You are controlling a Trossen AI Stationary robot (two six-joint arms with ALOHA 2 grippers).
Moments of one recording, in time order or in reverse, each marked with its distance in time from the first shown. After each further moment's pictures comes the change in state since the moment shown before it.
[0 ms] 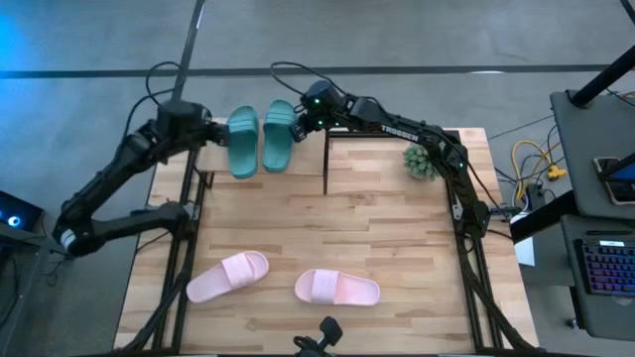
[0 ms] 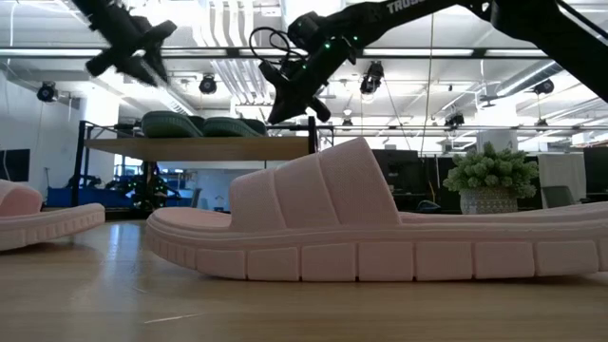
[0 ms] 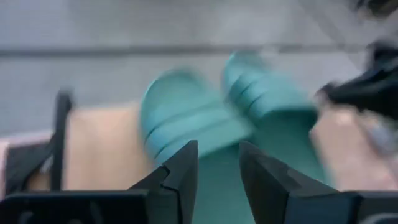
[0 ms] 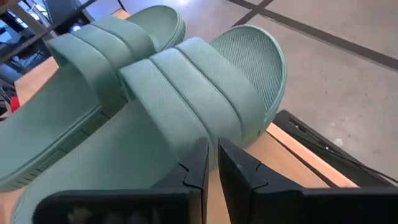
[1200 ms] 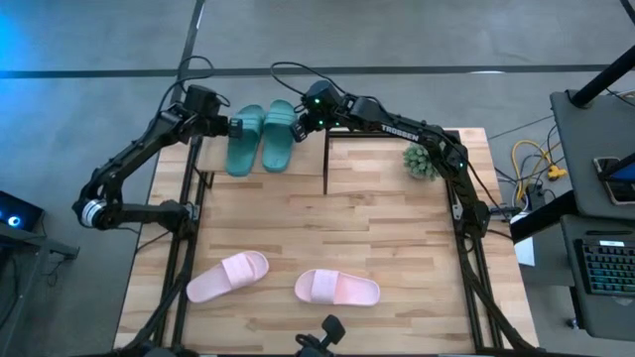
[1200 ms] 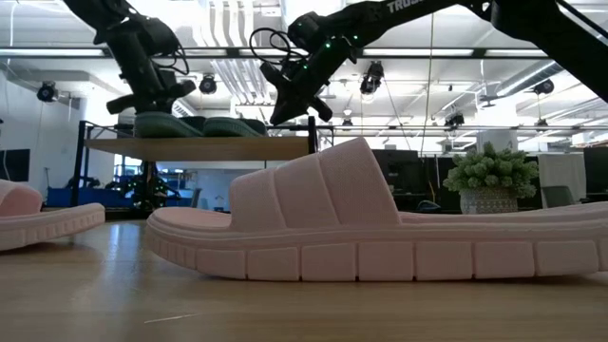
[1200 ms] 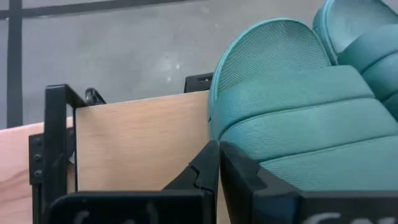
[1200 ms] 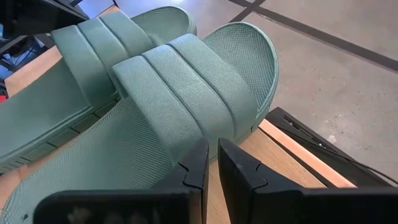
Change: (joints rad) left arm 0.190 0.315 -0.005 0.100 0.081 0.180; right arm -0.002 -0.001 0.005 -0.022 0.018 -0.003
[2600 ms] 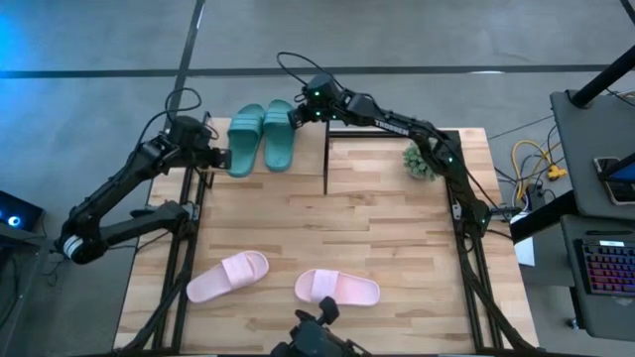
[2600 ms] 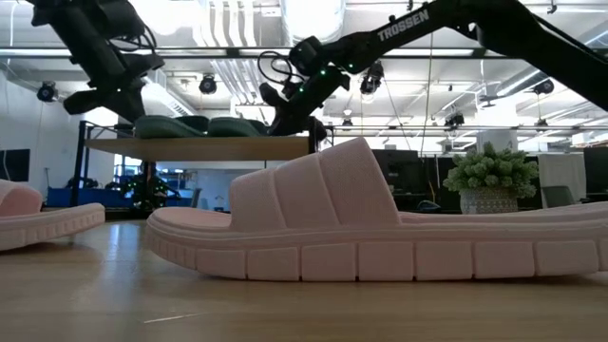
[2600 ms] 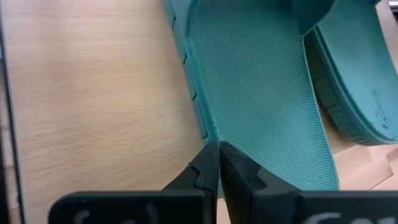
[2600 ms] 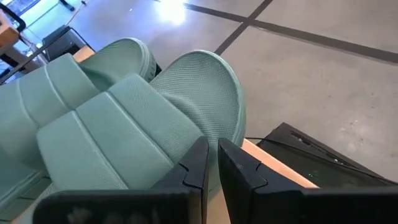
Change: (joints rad) left arm -0.120 -0.364 -0.214 -0.174 0.160 -0.186; right arm -0.073 0.112 0.035 0.161 -0.048 0.074
